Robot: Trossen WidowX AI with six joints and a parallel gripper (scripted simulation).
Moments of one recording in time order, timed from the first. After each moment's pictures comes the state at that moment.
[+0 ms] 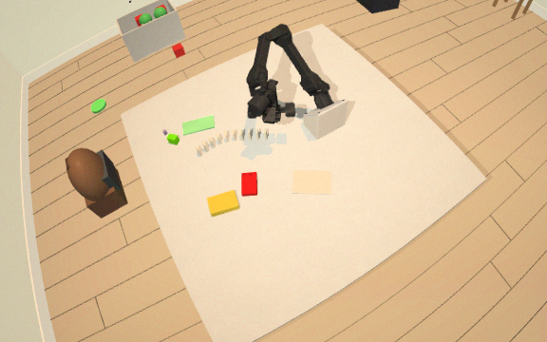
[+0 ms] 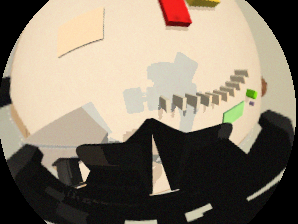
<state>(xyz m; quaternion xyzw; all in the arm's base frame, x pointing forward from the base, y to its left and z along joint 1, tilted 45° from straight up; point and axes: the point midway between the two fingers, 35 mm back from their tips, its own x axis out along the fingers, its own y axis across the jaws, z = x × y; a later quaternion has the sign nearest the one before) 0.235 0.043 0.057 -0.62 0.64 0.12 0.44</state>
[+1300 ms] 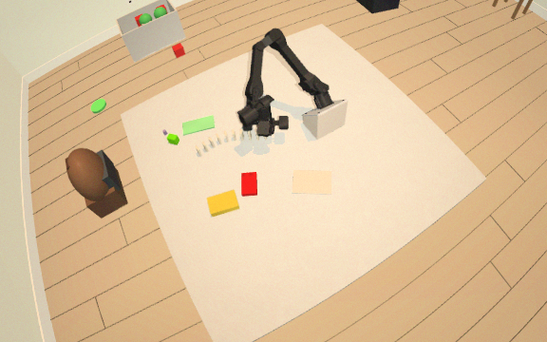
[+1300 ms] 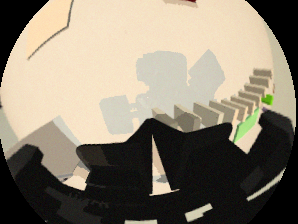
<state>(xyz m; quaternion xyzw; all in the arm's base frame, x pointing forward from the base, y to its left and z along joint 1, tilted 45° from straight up) 0.275 -0.018 0.012 -0.62 0.64 0.12 0.44</state>
